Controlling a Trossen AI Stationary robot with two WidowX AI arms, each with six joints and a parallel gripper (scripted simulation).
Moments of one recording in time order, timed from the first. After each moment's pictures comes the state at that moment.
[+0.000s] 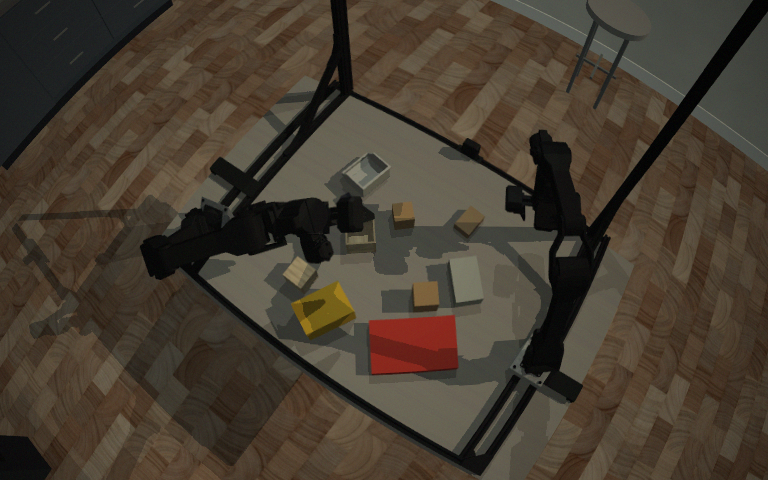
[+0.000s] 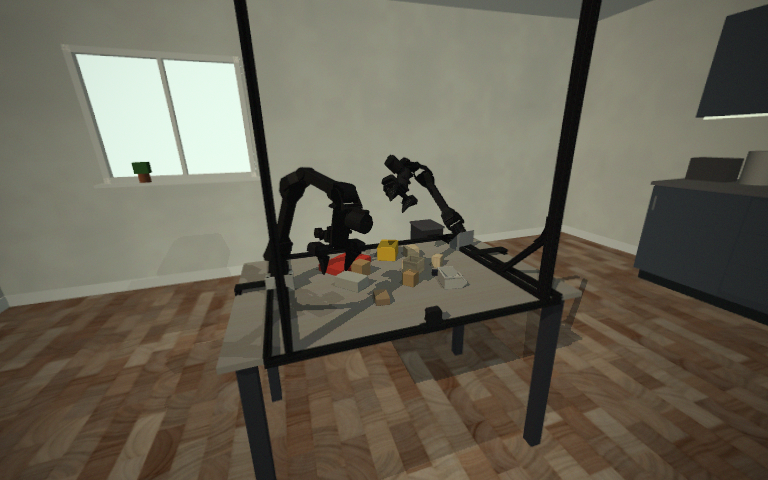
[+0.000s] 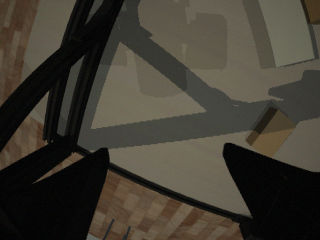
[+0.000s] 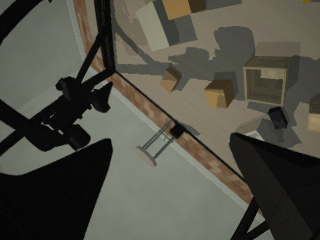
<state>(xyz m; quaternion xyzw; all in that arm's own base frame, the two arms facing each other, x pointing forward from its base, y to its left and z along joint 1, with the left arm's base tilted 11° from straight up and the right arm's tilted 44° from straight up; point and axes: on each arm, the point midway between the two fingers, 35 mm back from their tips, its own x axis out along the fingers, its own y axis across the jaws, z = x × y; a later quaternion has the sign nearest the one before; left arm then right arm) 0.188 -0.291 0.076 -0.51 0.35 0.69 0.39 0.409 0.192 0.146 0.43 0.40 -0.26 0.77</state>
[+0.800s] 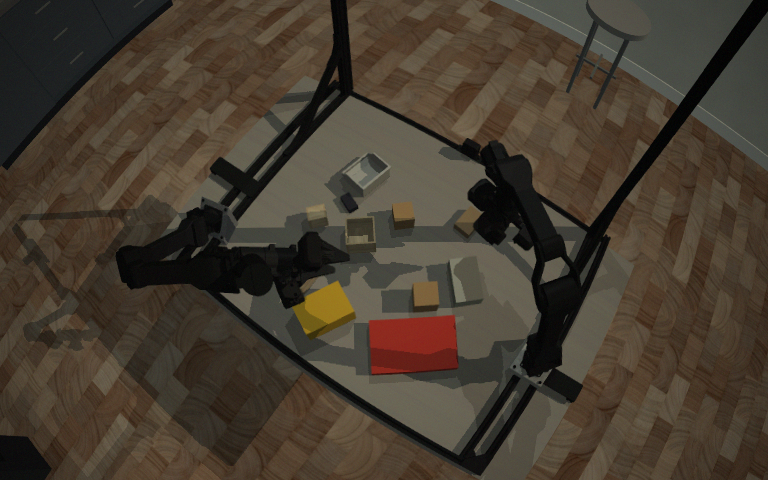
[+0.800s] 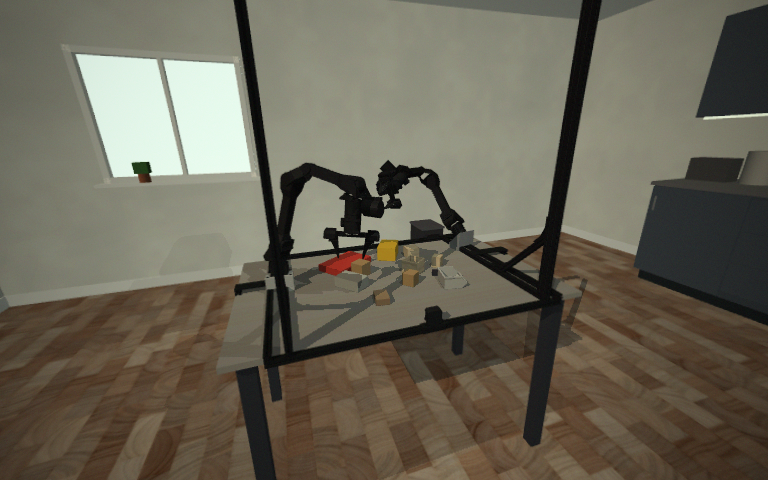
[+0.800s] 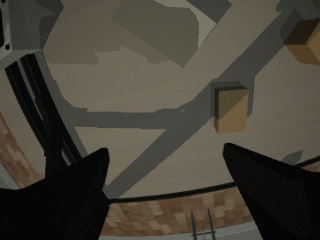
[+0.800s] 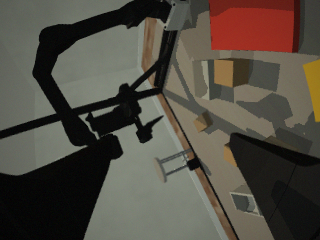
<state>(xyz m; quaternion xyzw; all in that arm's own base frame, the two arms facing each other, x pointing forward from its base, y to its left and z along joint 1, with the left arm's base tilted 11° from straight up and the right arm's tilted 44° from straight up) 0.253 -0.208 0.099 -0.38 0.55 0.50 0.54 0.411 0.120 0.218 0.36 0.32 -0.10 0.87</state>
